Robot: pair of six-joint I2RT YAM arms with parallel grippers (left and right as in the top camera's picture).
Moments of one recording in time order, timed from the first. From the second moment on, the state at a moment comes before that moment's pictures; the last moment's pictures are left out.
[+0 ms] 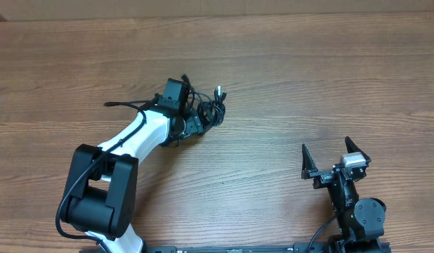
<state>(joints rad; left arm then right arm) -0.31 1.83 1.06 -0.54 0.00 -0.64 0.13 0.01 0.02 -0.04 -0.03 -0.04</state>
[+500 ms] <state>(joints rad) -0.31 1.83 1.07 -0.65 -0.03 -0.46 0.13 0.01 0.02 -0.04 -0.03 -0.04</state>
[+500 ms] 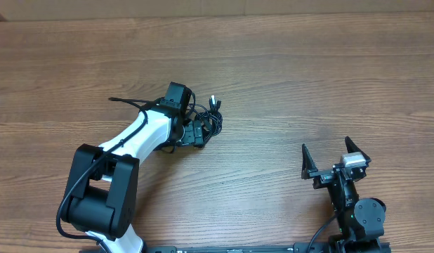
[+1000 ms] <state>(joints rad) -0.33 1.84 1.07 -0.60 -0.02 -0.39 0.13 0.01 0.02 -0.03 -0.03 -0.04</state>
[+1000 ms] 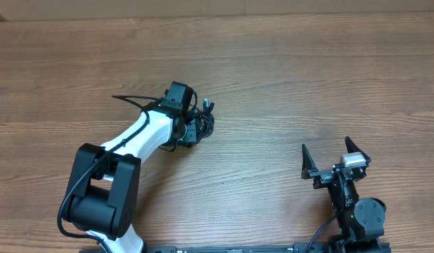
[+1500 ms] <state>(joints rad) -0.36 1.20 1.03 -0.72 0.21 0.18 0.13 0.01 0.02 -0.04 -0.03 -0.04</state>
